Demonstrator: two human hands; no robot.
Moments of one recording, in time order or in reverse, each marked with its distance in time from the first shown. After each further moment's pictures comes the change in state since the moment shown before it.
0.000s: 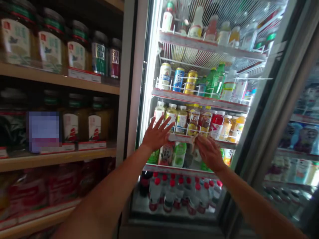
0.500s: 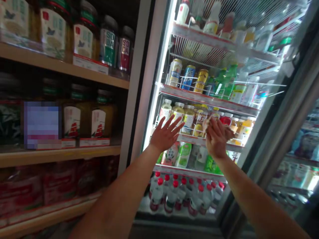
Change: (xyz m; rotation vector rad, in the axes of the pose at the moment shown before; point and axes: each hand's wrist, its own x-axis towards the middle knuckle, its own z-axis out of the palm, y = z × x) left_hand -0.007 0.004 0.005 -0.042 0.040 -0.018; right_hand 0.059 -0.024 0.021 -0.088 0.209 0.106
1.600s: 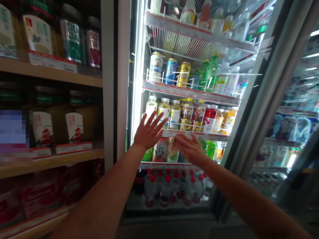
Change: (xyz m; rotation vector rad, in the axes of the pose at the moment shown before) left_hand 0.004 -0.001 -0.001 0.011 0.006 0.004; right_hand -0.039 -0.008 -0.012 0.246 -0.324 -0.356
